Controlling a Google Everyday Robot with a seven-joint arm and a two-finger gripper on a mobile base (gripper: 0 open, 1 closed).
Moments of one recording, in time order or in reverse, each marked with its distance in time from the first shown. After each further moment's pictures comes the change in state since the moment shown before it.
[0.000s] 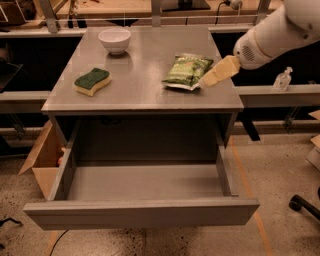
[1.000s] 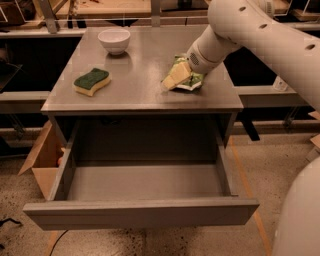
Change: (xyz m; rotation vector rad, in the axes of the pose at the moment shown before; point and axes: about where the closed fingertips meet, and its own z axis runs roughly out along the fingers) arm -0.042 0.034 0.106 0.003 0.104 0.102
